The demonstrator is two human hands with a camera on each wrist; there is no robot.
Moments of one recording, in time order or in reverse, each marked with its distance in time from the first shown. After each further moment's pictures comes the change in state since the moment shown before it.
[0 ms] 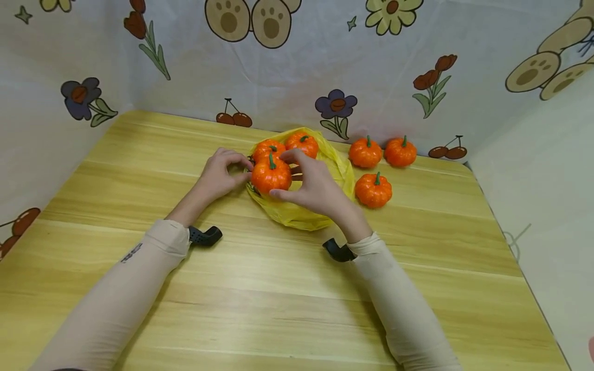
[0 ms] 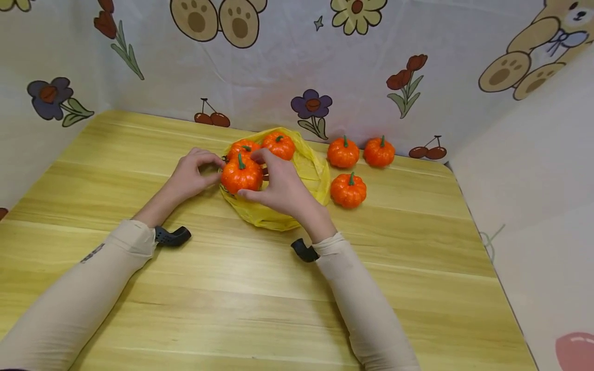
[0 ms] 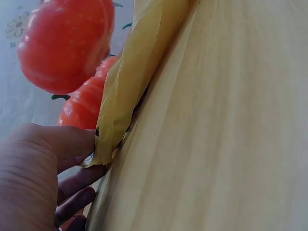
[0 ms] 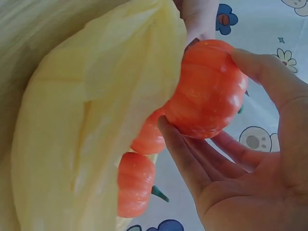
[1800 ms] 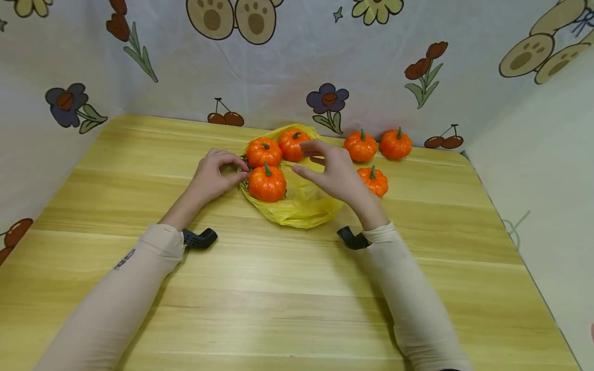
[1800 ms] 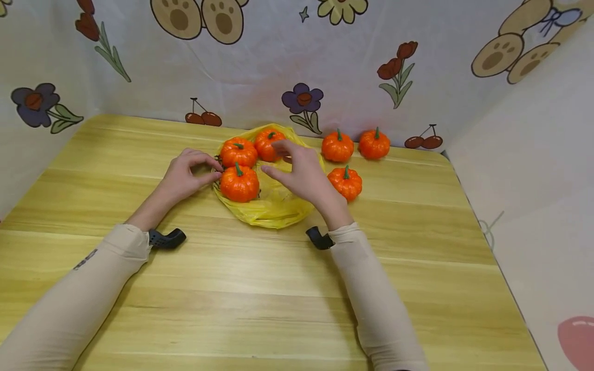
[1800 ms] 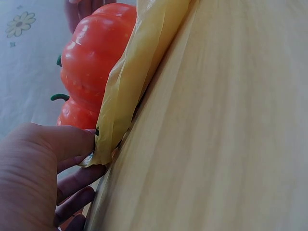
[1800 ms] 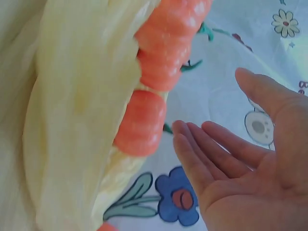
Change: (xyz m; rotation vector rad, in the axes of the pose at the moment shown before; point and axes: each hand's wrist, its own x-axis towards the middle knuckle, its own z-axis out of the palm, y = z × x) left_hand 0.001 0.002 0.003 -0.011 0.007 0.000; right_hand -0.012 0.035 -0.036 0.011 0.103 0.077
